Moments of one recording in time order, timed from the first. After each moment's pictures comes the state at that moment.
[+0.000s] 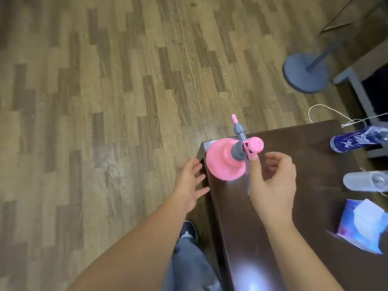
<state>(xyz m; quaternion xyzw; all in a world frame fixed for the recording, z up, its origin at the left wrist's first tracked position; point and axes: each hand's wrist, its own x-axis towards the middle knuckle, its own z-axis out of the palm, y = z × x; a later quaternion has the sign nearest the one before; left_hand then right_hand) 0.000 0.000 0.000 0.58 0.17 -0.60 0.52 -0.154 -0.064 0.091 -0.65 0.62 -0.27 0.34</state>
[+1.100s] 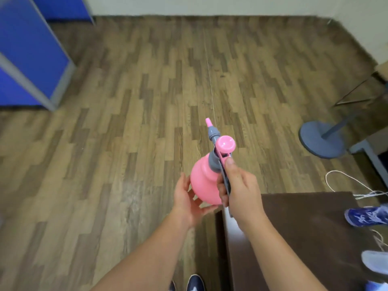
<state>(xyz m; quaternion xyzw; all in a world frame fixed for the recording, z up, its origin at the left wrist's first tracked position) 0.090 -0.009 0.111 0.46 0.27 -0.54 0.66 -0.008 -0.075 0.219 -0.60 0.41 -0.24 0.64</state>
